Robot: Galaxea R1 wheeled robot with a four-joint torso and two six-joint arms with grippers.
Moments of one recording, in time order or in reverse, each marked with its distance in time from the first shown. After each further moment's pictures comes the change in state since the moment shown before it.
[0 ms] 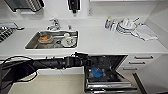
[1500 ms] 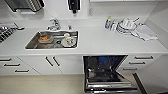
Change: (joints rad) left arm 0.710 -0.372 0.085 0.057 -0.105 0.232; right arm 0.067 -0.176 0.062 -0.004 0.226 0.155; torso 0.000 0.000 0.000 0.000
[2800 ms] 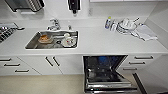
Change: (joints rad) left arm 0.442 0.182 -0.707 0.163 -0.539 0.034; right arm 0.335 -0.164 0.626 -0.023 -0.417 0.021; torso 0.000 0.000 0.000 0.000
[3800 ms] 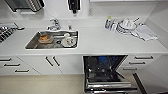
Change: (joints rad) left arm 0.136 0.317 -0.656 0.008 -0.322 0.003; right arm 0.373 -0.076 0.257 0.027 -0.362 0.000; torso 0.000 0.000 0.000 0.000
